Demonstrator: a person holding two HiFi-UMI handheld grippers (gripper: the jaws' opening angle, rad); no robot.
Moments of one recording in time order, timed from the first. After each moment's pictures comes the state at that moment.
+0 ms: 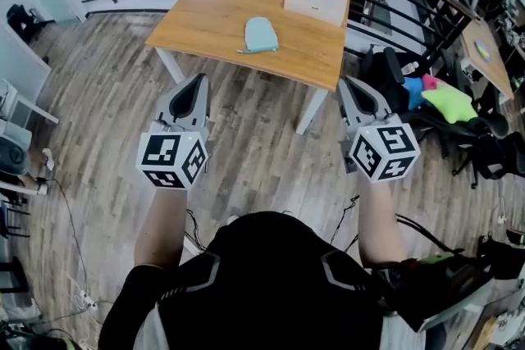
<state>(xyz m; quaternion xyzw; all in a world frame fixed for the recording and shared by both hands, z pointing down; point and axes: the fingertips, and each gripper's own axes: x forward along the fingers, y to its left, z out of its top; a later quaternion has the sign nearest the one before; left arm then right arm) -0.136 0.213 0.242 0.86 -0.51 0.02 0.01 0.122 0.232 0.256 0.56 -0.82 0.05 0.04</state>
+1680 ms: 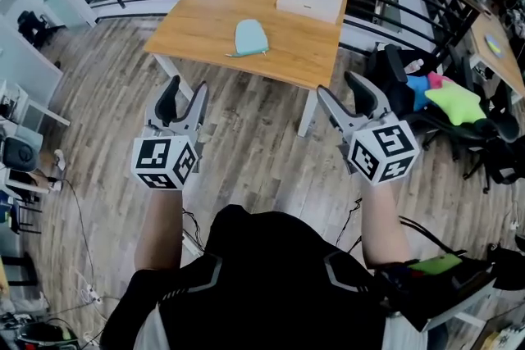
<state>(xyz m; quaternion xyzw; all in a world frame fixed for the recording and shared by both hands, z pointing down) -0.075 0.207 0.252 0.84 -0.54 0.05 -0.02 0.189 0.226 0.268 0.51 -0.86 0.04 0.04</state>
